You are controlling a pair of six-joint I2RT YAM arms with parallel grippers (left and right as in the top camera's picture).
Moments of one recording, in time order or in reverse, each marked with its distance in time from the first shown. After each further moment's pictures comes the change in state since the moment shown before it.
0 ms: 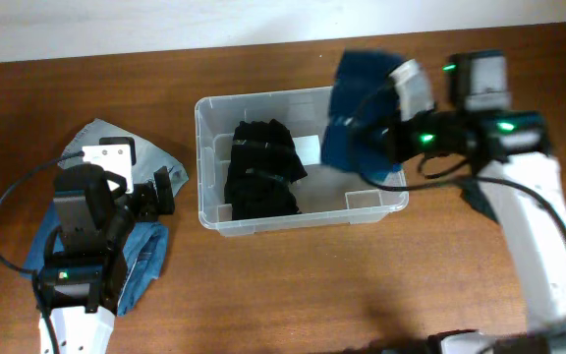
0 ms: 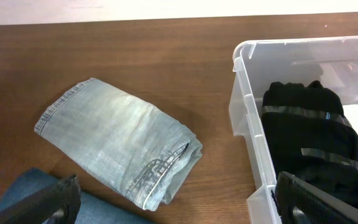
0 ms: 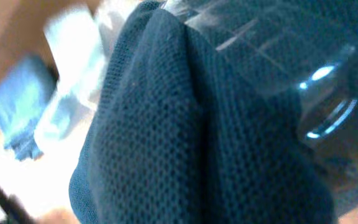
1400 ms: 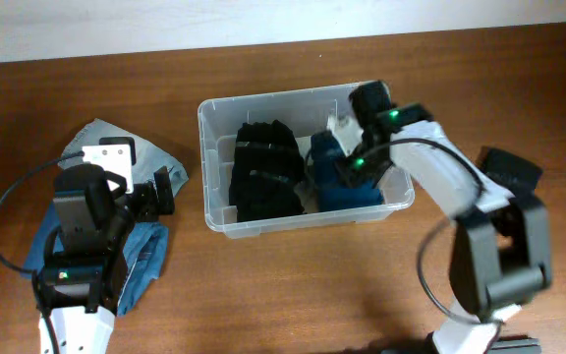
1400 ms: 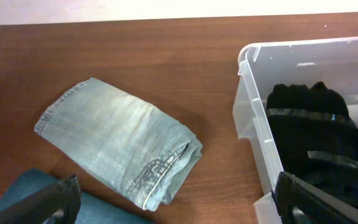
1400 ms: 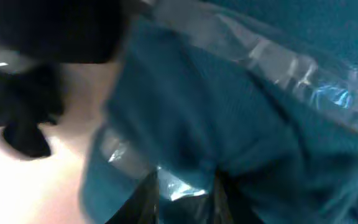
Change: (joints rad) left arm 0.000 0.000 0.000 0.000 0.000 0.000; right arm 0.174 0.406 -0.092 0.060 0.354 -0.068
